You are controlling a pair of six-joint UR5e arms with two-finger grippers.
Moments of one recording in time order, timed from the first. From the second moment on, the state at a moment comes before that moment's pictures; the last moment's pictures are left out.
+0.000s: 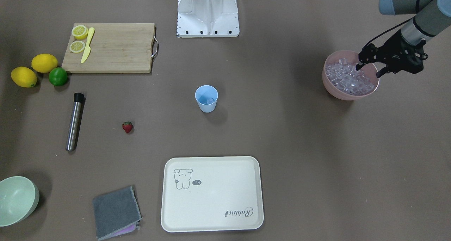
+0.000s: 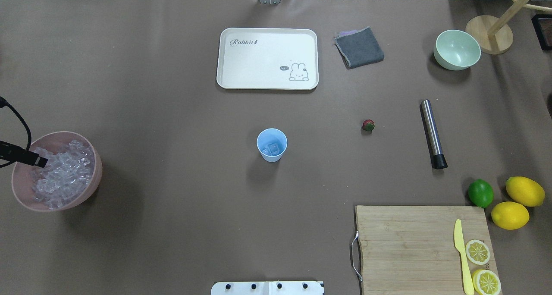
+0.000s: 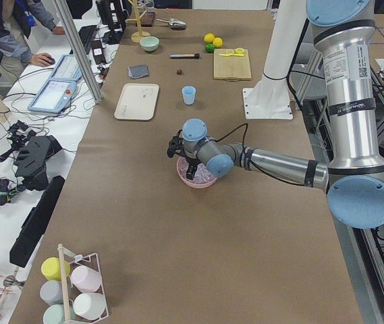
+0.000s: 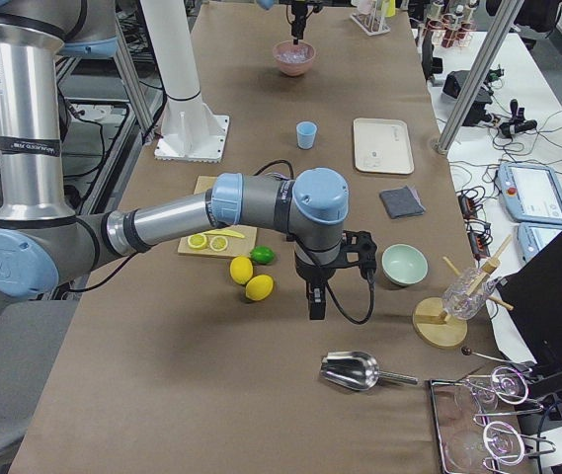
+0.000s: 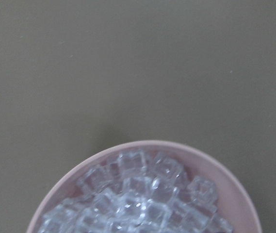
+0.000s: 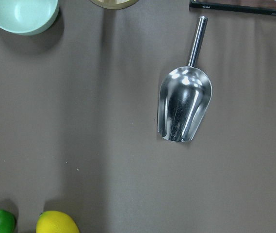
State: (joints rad) left arm -0.99 -1.37 -1.87 -2.17 -2.32 -0.60; right arm 1.72 -1.56 1.87 -1.95 2.32 -0.23
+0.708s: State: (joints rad) left arm -0.95 -1.36 -1.86 -2.28 -2.32 -0.71; right arm 1.72 -1.56 1.87 -1.95 2.32 -0.23
